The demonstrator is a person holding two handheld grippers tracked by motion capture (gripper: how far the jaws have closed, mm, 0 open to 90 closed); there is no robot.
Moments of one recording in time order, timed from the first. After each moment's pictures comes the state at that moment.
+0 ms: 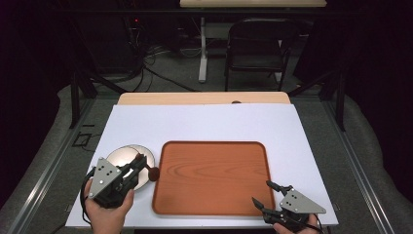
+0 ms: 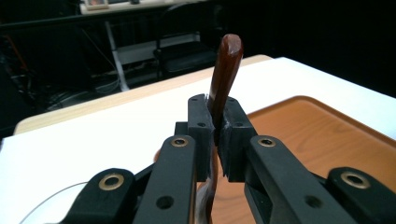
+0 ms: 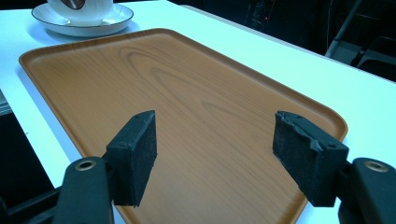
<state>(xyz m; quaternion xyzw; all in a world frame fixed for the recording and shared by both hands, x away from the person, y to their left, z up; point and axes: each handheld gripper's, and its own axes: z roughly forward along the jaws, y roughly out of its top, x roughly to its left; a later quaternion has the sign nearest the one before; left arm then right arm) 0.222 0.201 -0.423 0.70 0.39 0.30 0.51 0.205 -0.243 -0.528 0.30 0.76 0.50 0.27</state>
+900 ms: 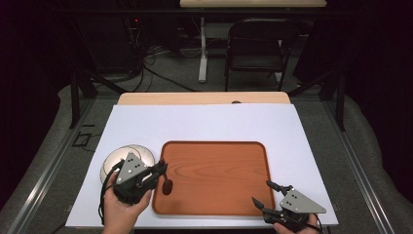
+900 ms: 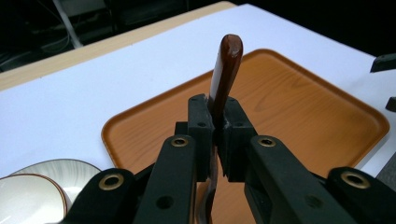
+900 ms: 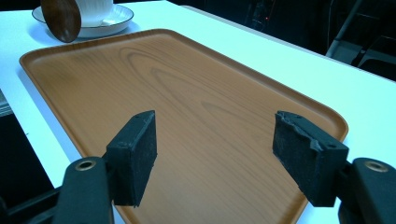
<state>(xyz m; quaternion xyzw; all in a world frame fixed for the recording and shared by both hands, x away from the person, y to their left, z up) 0.240 0.167 -0.422 0.79 0.38 0.21 0.44 0.205 -0.243 -0.528 0.30 0.76 0.50 0.27</state>
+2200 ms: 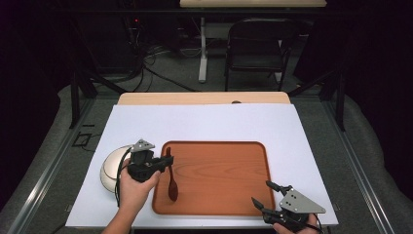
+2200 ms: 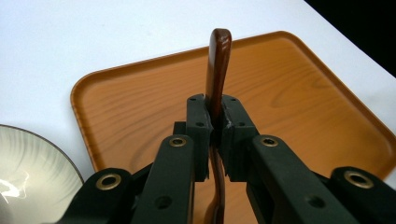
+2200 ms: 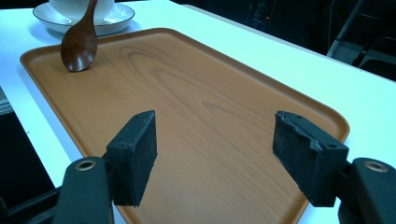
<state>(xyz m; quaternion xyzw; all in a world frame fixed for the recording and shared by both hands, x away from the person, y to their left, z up) 0.311 0.168 -0.466 0.76 0.48 0.09 0.43 0.205 -0.242 -0.528 0.30 0.77 0.50 0.27</state>
